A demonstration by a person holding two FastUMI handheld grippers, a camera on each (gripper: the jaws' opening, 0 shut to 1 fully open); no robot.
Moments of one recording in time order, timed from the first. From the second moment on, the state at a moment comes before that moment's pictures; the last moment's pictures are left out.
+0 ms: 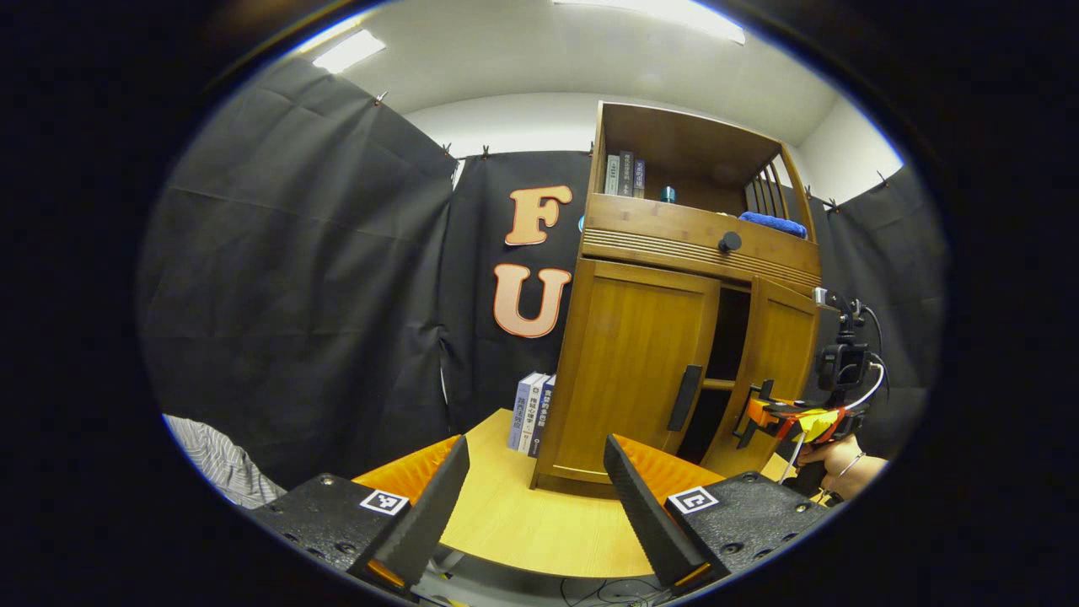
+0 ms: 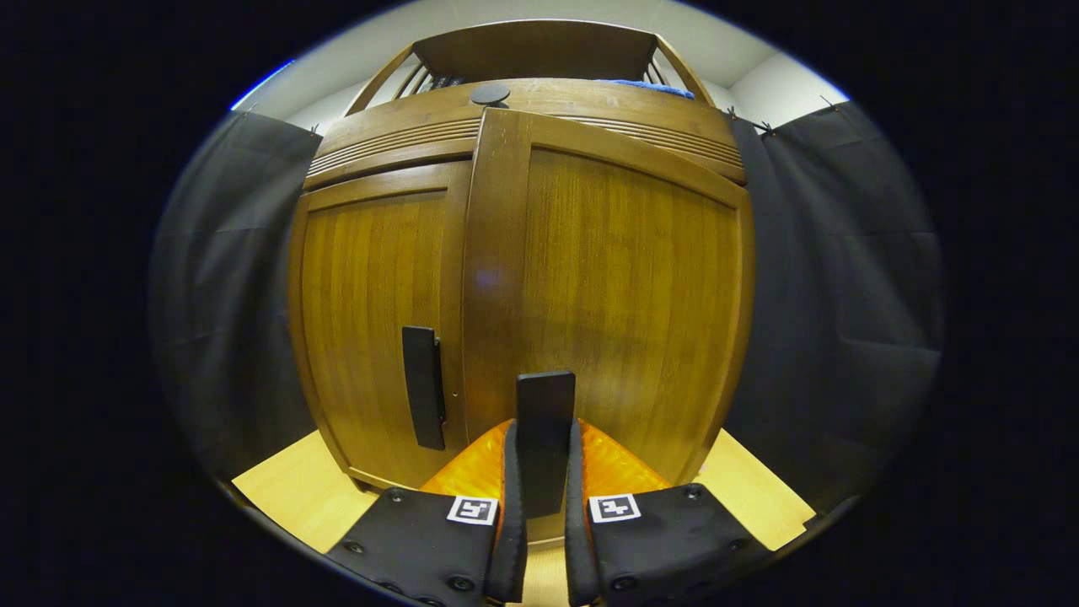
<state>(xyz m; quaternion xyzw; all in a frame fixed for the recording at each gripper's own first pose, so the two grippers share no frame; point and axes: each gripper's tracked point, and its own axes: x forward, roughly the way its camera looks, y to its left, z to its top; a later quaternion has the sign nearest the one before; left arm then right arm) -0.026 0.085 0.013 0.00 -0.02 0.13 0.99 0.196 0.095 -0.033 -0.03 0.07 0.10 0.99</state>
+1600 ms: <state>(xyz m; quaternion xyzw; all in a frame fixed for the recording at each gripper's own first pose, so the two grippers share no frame) 0.005 -0.046 0.012 0.03 -0.02 0.05 1.00 0.104 -0.040 -0.023 -0.04 0.06 0.11 0.99</state>
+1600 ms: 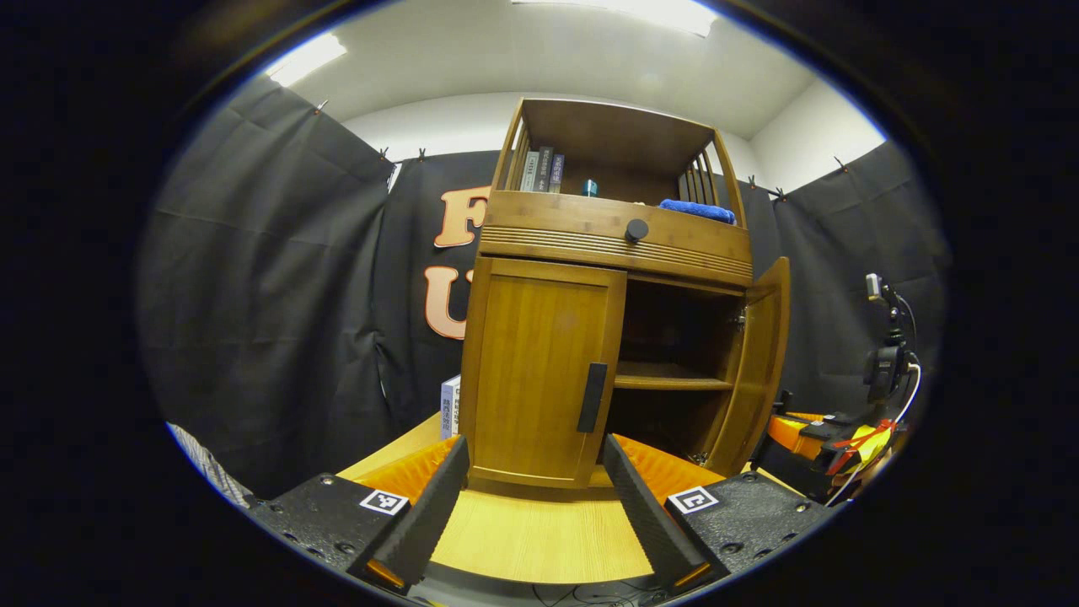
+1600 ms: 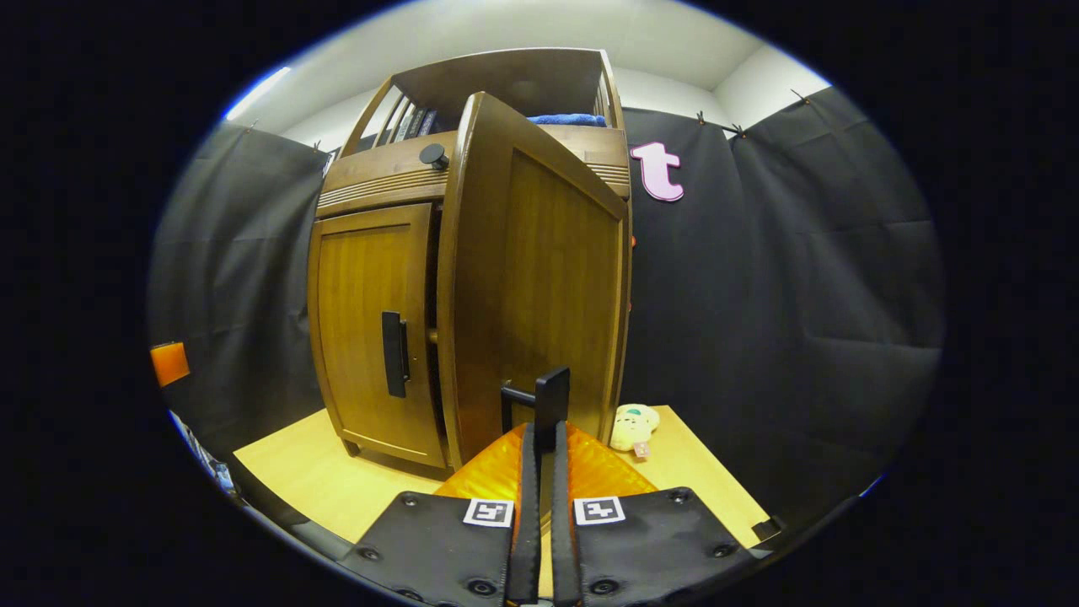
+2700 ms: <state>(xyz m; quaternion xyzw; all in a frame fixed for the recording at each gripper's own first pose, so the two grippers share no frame) 0.042 -0.180 0.003 0.03 -0.03 0.03 1.00 0.116 -0.189 -0.019 0.01 0.07 0.08 0.99</state>
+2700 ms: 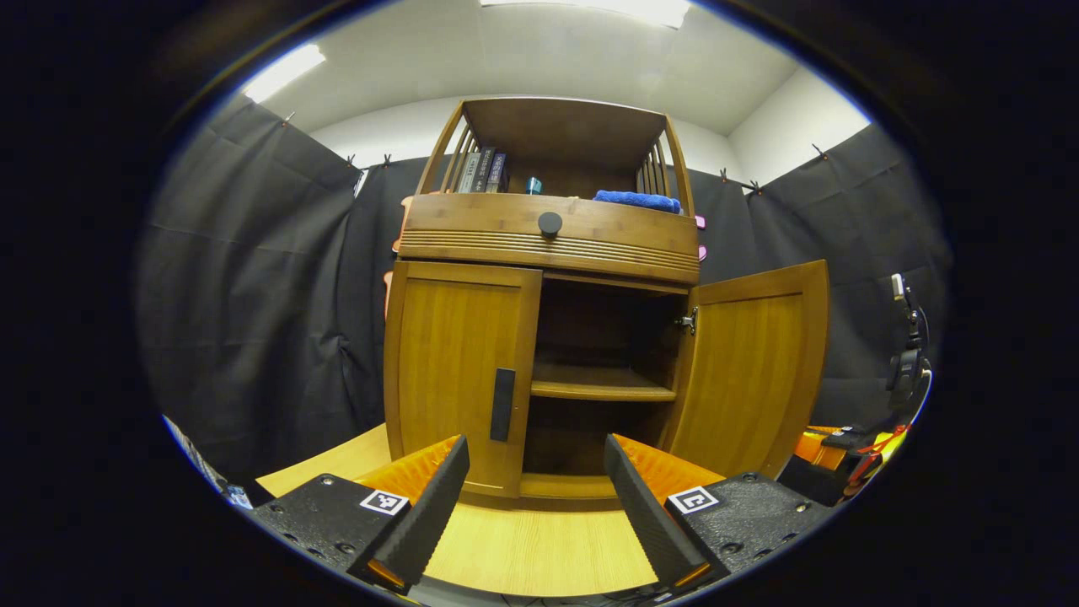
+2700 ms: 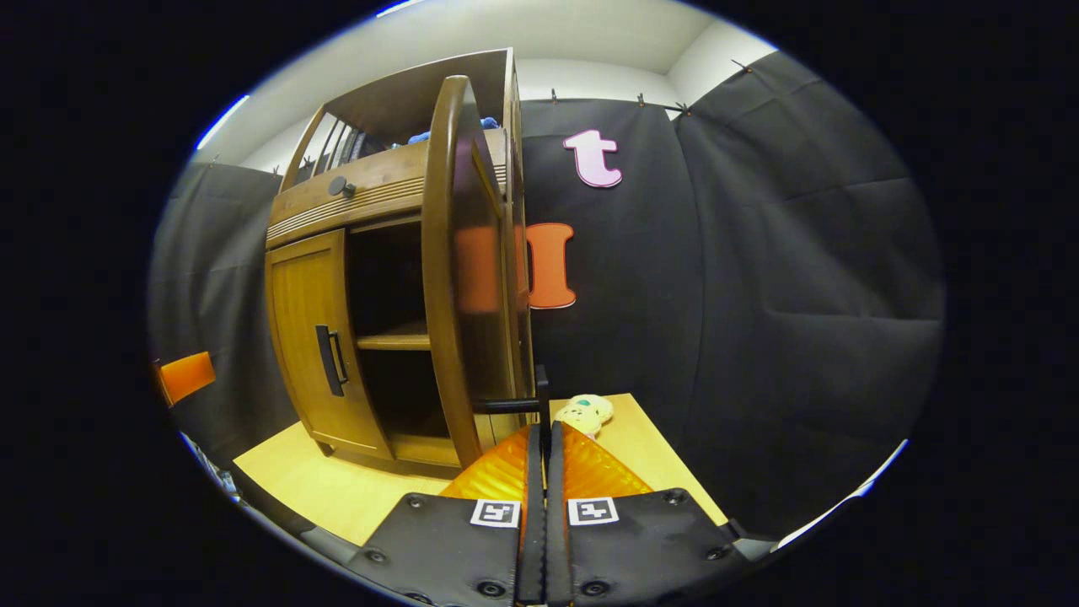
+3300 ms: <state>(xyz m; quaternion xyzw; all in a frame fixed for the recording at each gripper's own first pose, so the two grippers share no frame) 0.091 -0.185 0.009 0.04 -0.03 0.03 1.00 0.085 -0.234 -0.011 0.04 0.08 0.06 0.99</state>
